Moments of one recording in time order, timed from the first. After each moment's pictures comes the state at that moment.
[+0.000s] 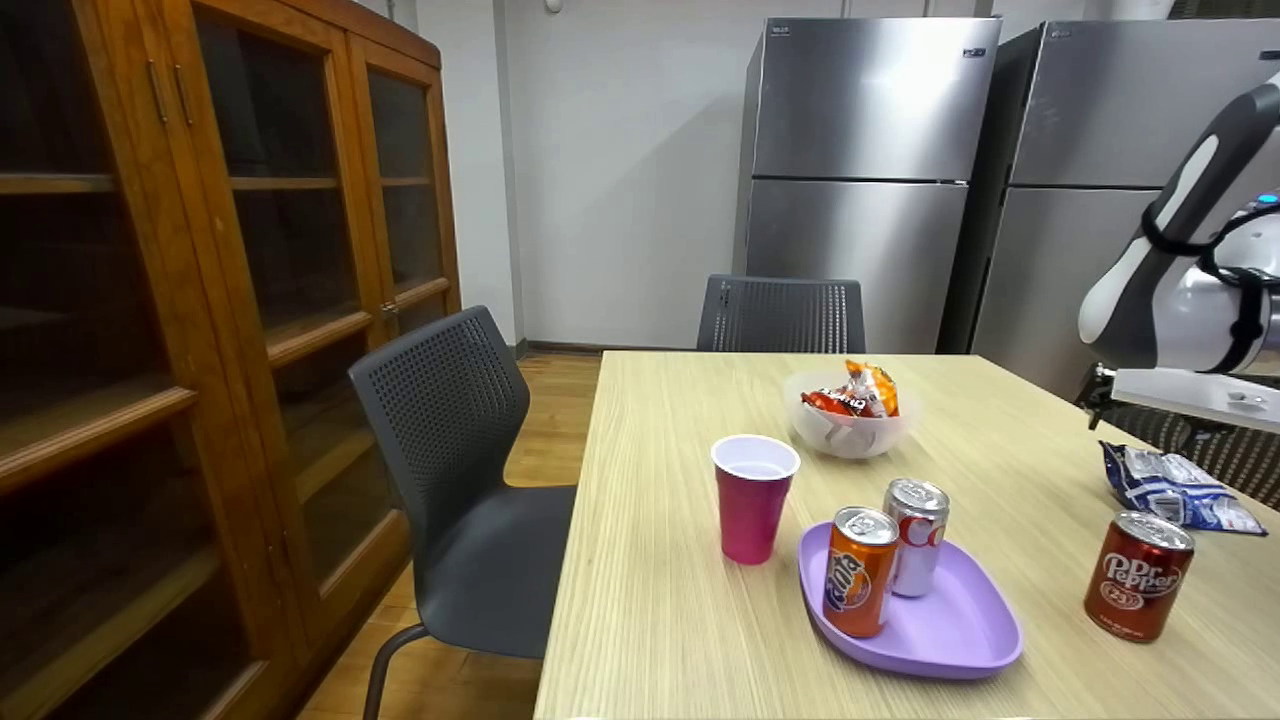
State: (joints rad) arm -0.26 0.75 -0.21 -1.94 0.11 3.13 0.13
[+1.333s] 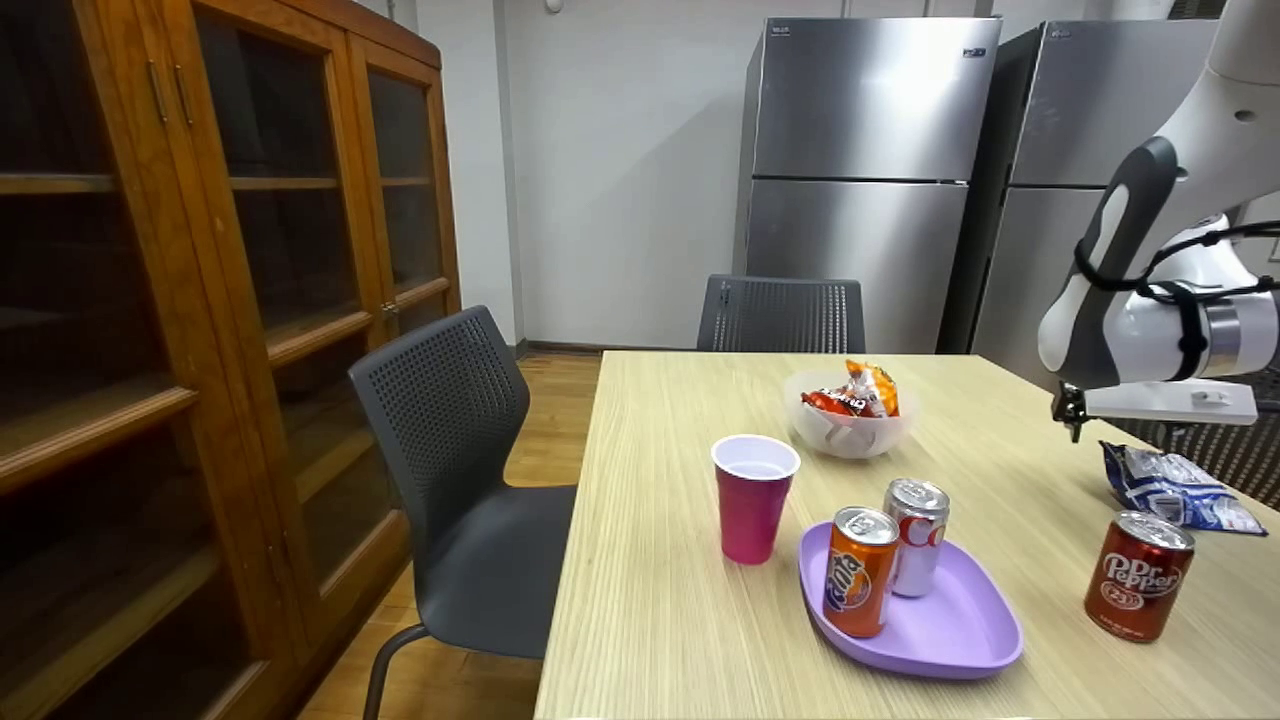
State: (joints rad) arm -0.01 0.87 -0.43 -1.84 0.10 3.05 0.13
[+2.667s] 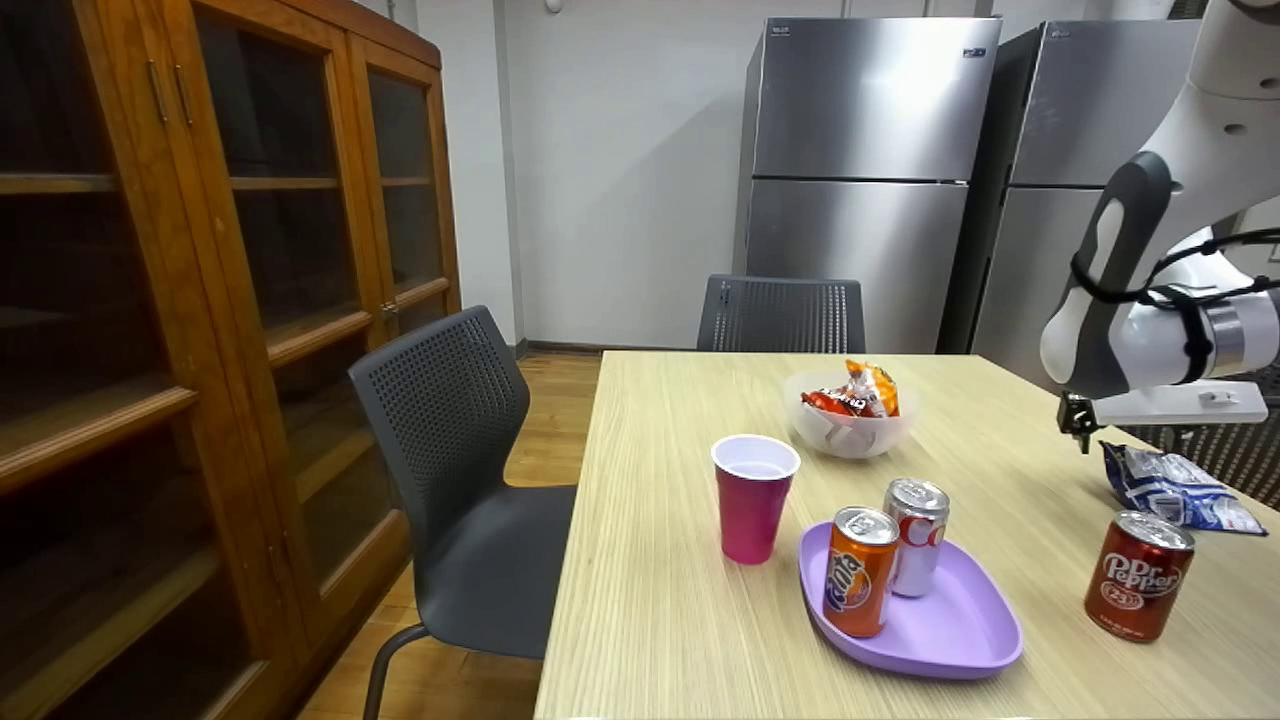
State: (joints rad) arm 0.04 0.90 -0.49 -1.83 0.03 3.00 0.13
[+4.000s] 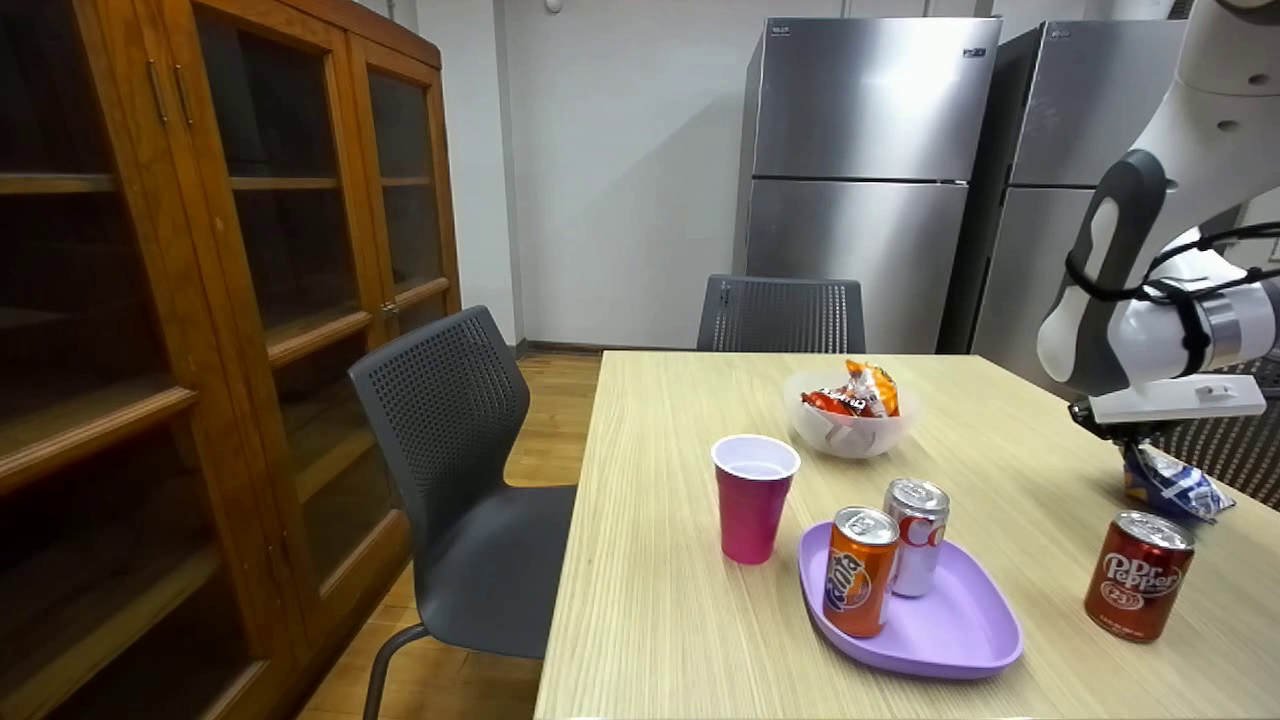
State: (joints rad) arm 0.07 0.90 -0.53 -1.83 0.00 2.95 0.15
